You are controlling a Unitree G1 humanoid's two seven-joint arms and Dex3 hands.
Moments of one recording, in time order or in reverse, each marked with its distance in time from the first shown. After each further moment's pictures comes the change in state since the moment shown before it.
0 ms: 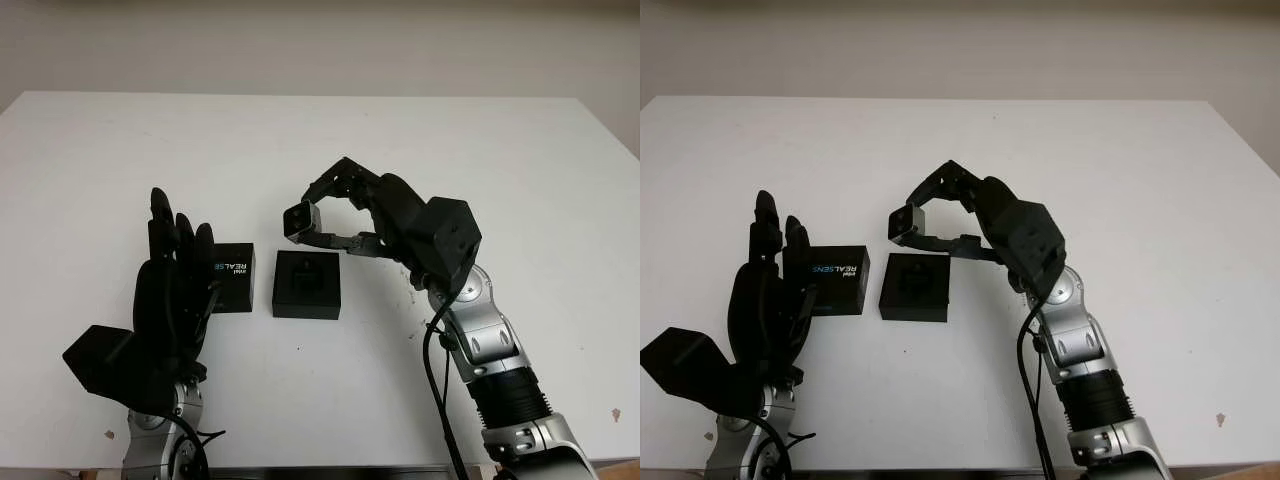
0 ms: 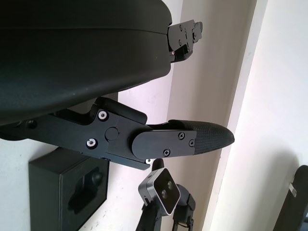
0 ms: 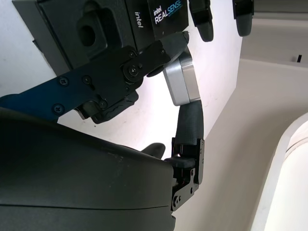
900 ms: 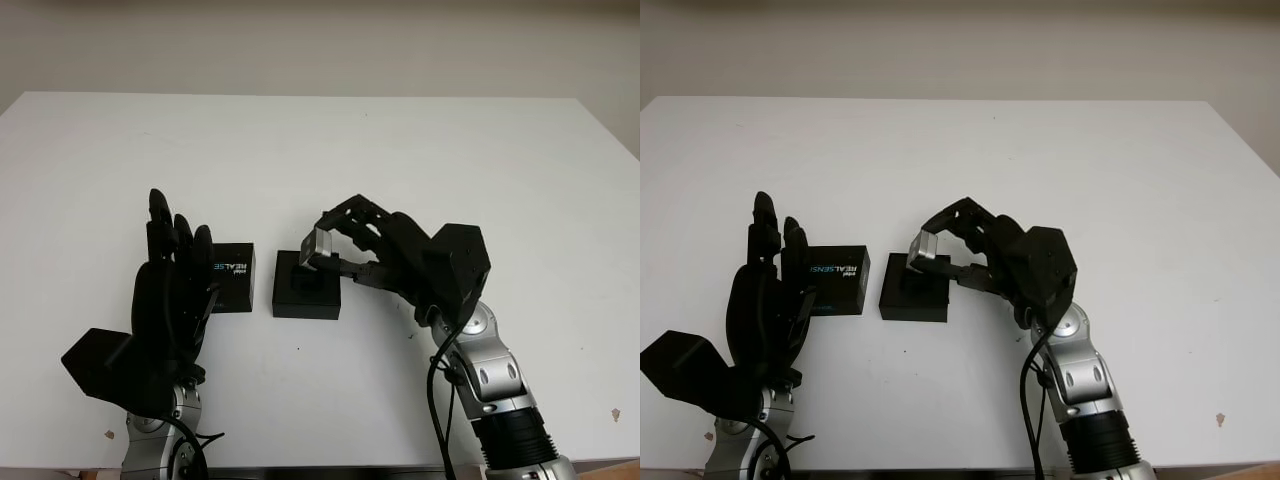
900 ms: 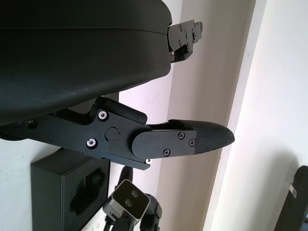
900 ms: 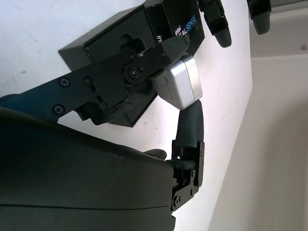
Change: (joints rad) left arm 0.005 0.000 0.003 0.000 0.008 -0.005 -0.001; right arm 0.148 0.027 -0.004 -0.094 0.073 0.137 0.000
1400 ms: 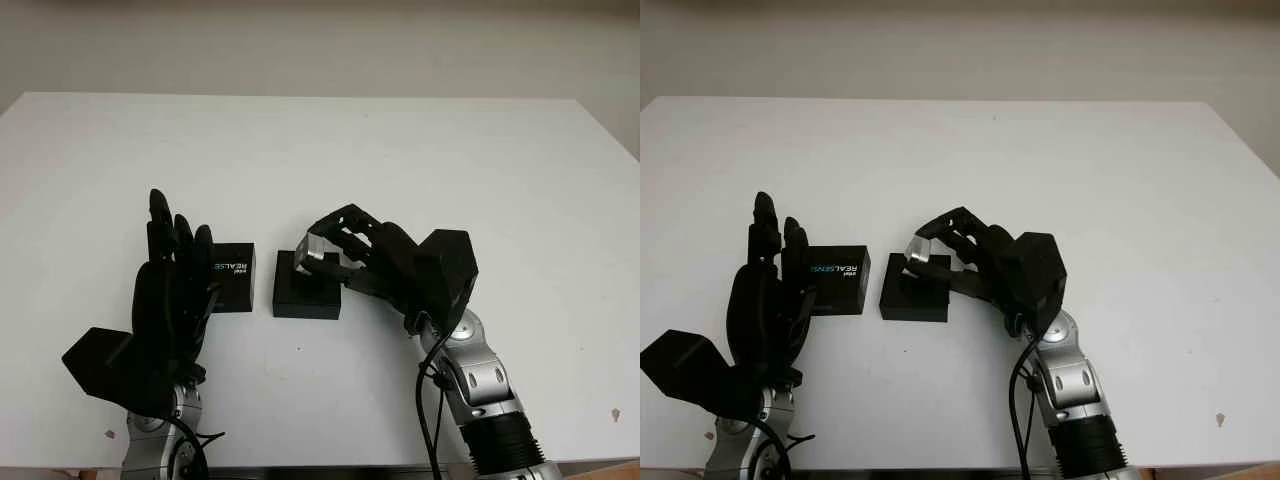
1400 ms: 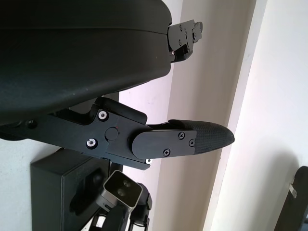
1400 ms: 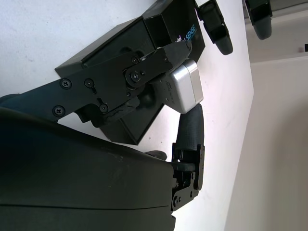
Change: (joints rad) left arm -0.003 0.000 0.000 0.002 0.001 0.002 0.002; right arm 0.000 0.054 0.005 0.060 0.007 -0.008 -0.001
